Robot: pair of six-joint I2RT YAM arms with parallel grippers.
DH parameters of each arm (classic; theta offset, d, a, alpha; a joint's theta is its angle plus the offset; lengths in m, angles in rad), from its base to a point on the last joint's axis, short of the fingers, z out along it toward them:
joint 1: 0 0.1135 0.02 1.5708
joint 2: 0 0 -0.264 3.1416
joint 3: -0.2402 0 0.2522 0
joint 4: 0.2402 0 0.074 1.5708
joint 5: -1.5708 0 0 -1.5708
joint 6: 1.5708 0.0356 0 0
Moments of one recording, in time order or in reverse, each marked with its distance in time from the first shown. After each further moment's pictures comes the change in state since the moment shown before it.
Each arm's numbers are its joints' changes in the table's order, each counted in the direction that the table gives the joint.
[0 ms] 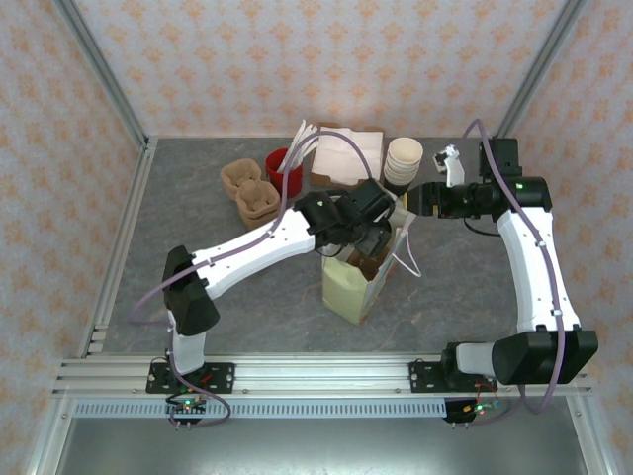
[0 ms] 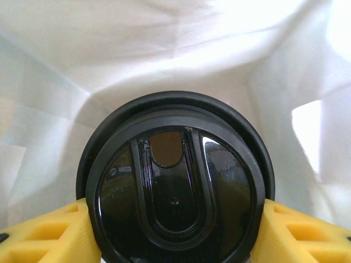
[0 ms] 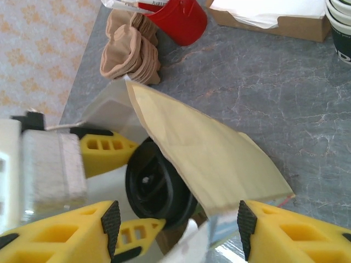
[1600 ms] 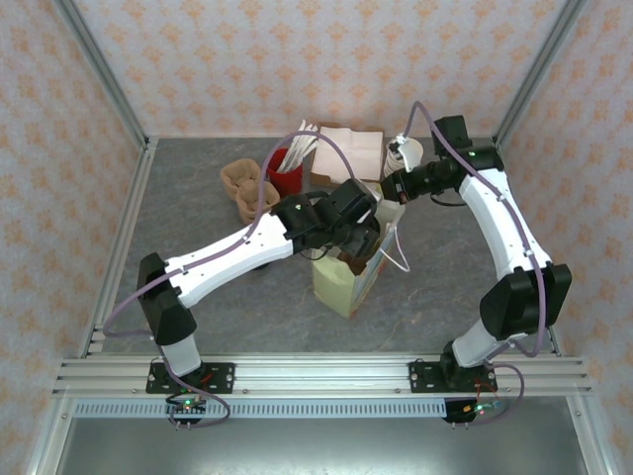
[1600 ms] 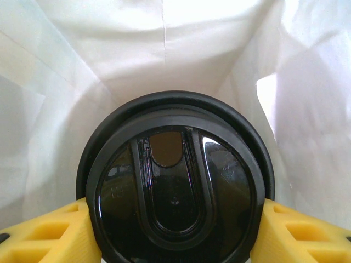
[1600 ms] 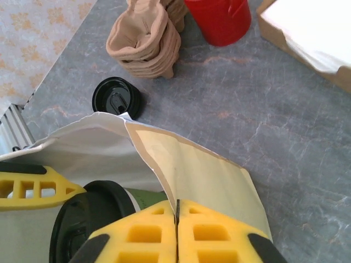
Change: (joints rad) left arm 0.016 0.137 0.140 -0.037 0.001 -0.019; right arm 0.183 -0.283 -0.167 -0.086 -0.020 -0.193
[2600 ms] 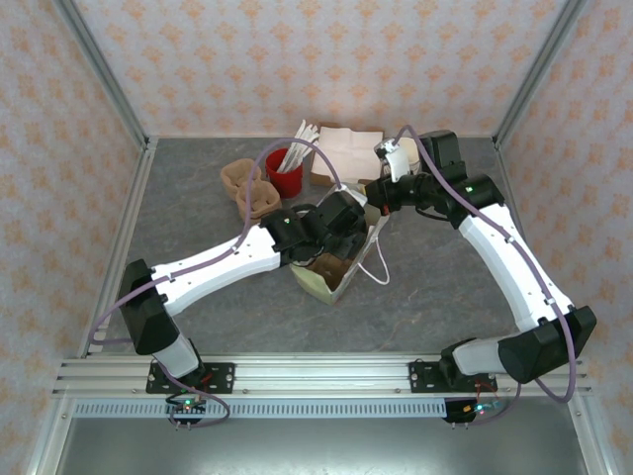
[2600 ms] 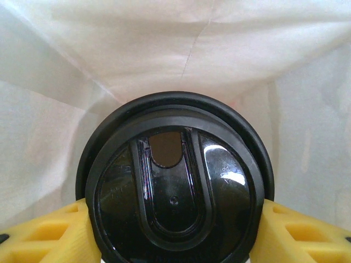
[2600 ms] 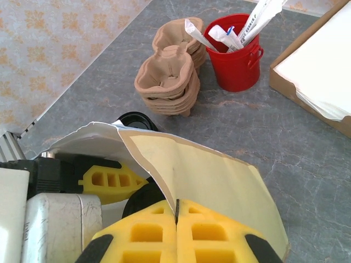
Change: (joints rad) left arm -0.001 0.104 0.212 -0.158 0.143 0.006; right arm 0.197 0.240 0.165 -0.246 -0.183 0.224
